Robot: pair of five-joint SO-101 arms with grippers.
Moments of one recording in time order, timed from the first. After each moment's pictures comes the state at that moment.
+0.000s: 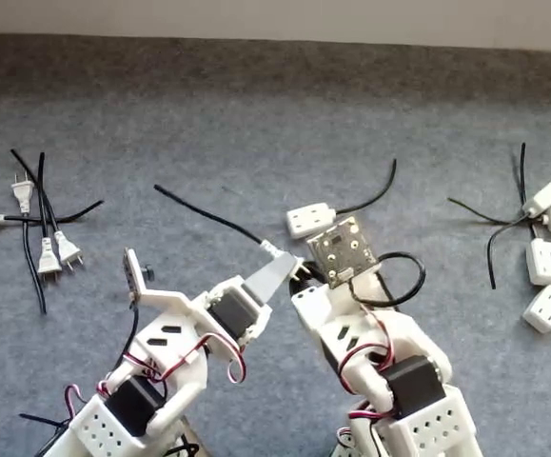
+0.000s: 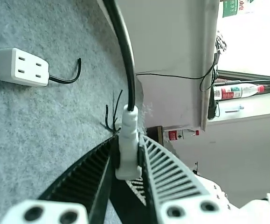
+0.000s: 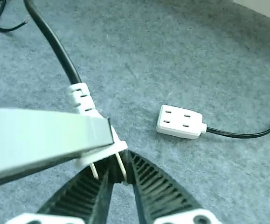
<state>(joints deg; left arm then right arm) 40.7 -103.9 96.3 24.7 81.8 -27.5 -81.8 68.4 53.8 9.0</state>
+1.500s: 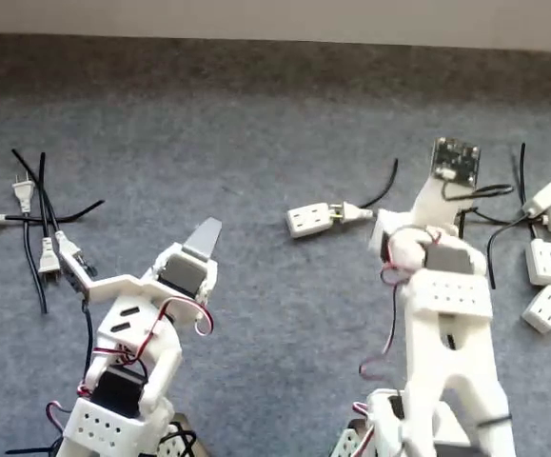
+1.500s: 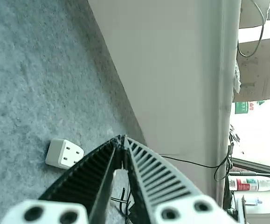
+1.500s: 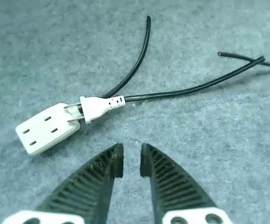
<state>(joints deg) 14.4 -103.2 96.1 23.4 81.9 1.9 -34.5 48.4 45.5 -9.5</state>
